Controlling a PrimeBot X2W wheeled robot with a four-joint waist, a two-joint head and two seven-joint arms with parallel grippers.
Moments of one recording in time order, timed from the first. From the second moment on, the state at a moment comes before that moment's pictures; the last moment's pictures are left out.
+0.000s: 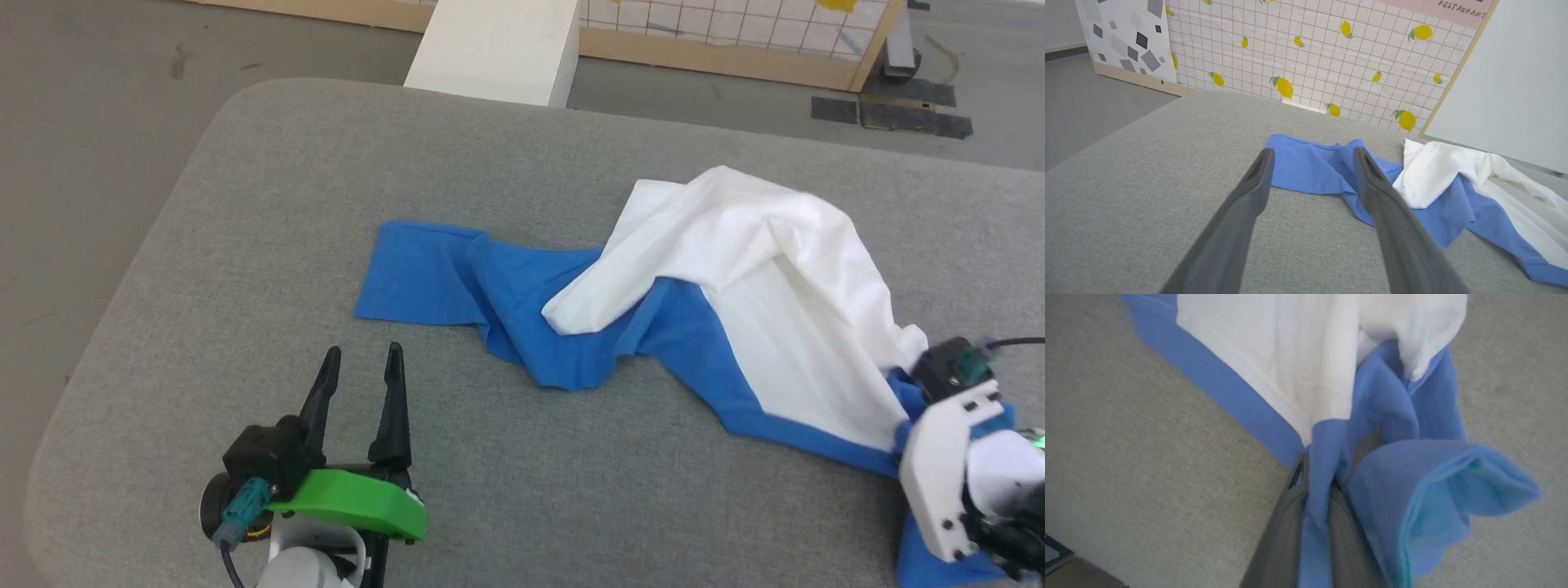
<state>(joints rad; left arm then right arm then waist) -0.06 0.05 -0.16 0.10 -0.31 0.00 -0.26 -0.15 -0.53 0.19 0.03 0.40 0.13 0.90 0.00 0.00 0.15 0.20</state>
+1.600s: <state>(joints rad) -0.76 0.05 -0.74 0.64 -0.41 -0.03 0.70 -0.12 -0.26 -0.16 -0.17 0.51 0.13 0.63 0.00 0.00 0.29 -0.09</state>
